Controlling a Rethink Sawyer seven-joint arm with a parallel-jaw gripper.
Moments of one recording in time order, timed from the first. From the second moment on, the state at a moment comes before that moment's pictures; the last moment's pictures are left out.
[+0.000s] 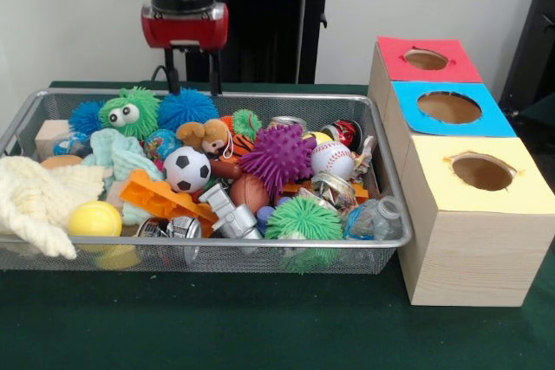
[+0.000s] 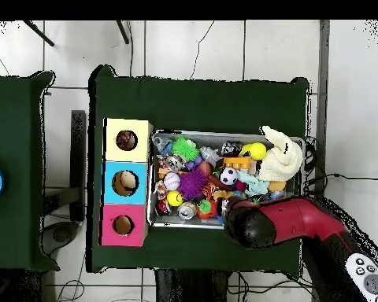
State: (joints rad) arm -0.92 -0.77 0.64 1.98 -0.78 0.57 2.03
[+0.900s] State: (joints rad) arm -0.92 -0.63 0.59 1.95 -0.79 0.57 2.03
